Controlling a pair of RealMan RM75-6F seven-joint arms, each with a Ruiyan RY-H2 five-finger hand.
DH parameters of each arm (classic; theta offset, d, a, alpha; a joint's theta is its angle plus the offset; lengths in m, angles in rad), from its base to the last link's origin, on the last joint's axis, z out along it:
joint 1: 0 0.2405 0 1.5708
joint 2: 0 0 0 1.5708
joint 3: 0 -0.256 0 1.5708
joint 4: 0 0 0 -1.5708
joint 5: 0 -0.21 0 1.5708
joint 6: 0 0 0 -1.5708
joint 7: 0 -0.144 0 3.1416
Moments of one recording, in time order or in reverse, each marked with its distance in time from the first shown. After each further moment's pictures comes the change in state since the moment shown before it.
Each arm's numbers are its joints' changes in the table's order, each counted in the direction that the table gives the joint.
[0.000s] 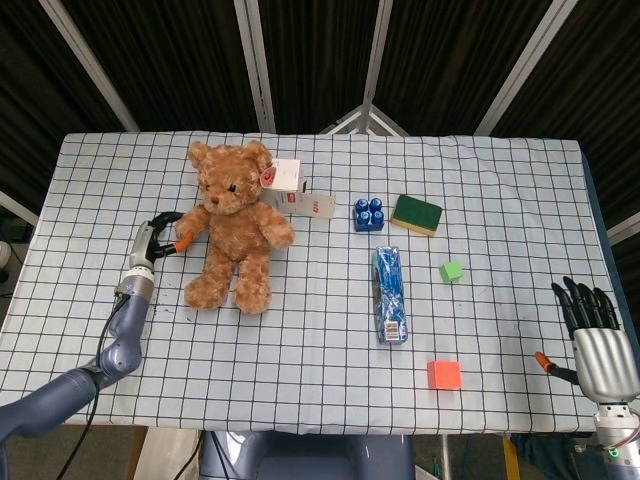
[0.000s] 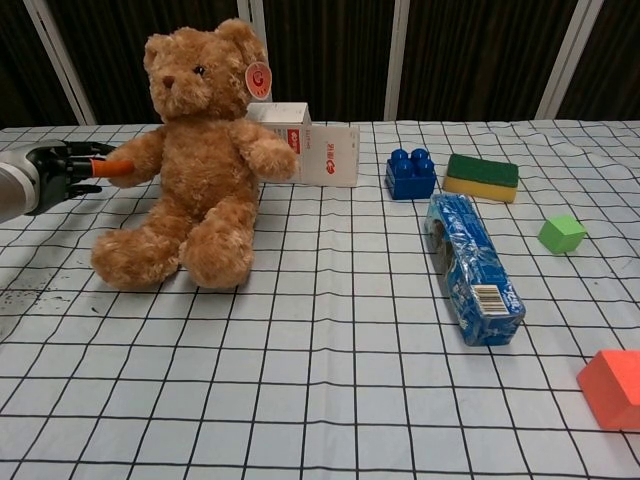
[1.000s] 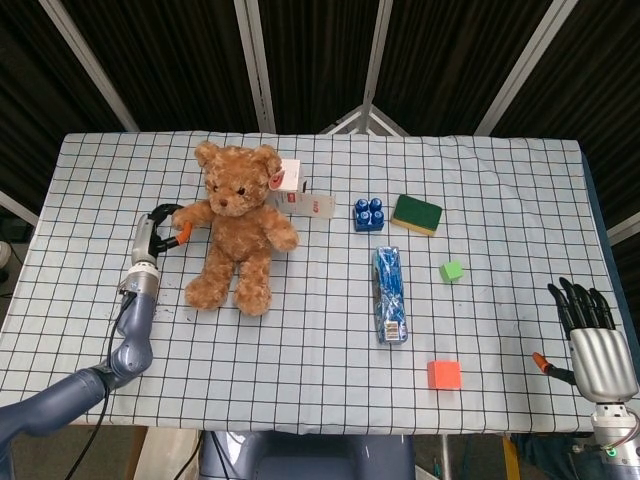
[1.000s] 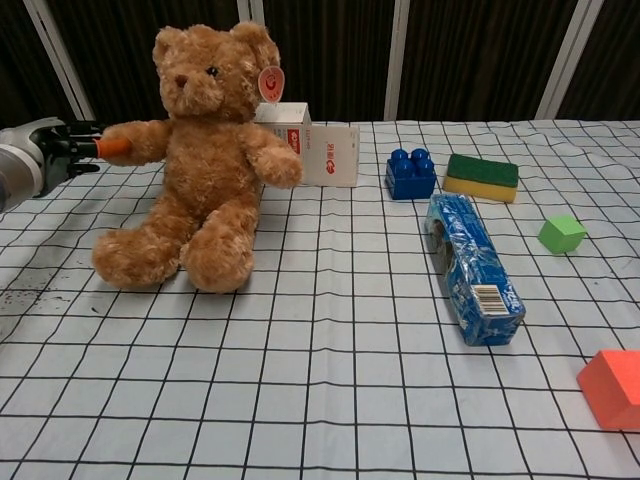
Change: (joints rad) left arm -0.007 0.014 0.031 -0.062 0.046 0.117 -0.106; right arm 0.004 0.001 0.003 -0.005 -0.003 -0.009 0.008
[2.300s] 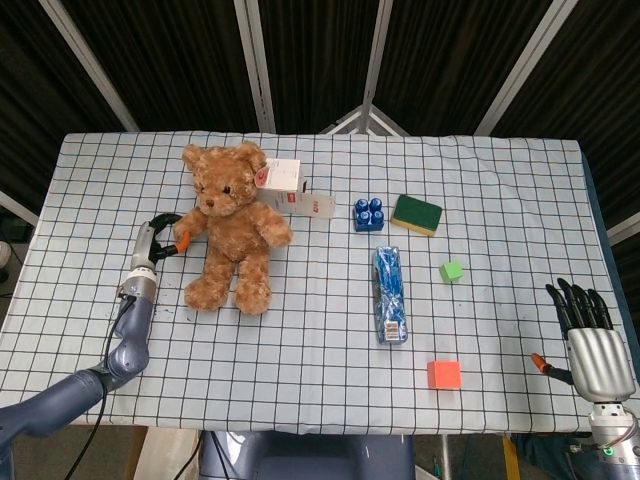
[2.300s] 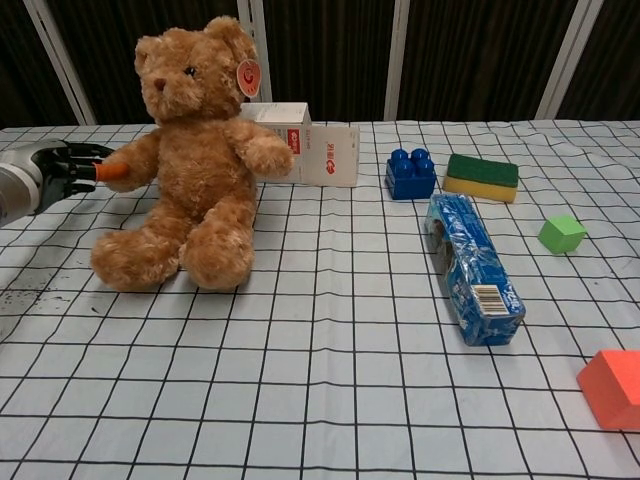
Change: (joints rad) left arm -0.003 0.014 -0.027 0.058 0.012 -0.056 -0.050; right arm 0.004 0.002 0.001 -0.012 -0.014 -0.015 0.024
